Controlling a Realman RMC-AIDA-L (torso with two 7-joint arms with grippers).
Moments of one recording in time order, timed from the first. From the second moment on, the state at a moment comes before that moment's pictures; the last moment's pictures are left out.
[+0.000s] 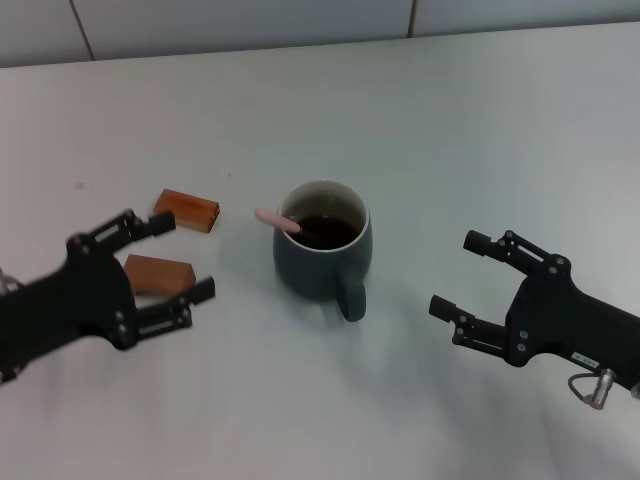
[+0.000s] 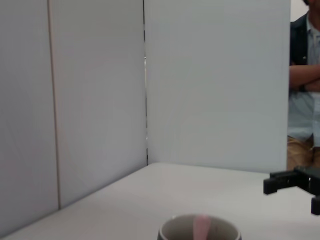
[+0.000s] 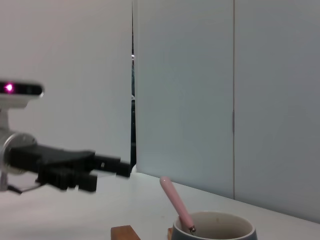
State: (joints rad) left arm -0.26 -2.07 0.81 0.57 1.66 1.64 -0.87; right arm 0.36 2.08 -0.29 -0.16 -2.06 -1.63 0.50
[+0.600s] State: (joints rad) left arm -0.28 -2.07 0.82 0.44 1.66 1.57 -0.82; right arm 0.37 2.08 -0.29 -0.16 -2.05 -1.63 0.50
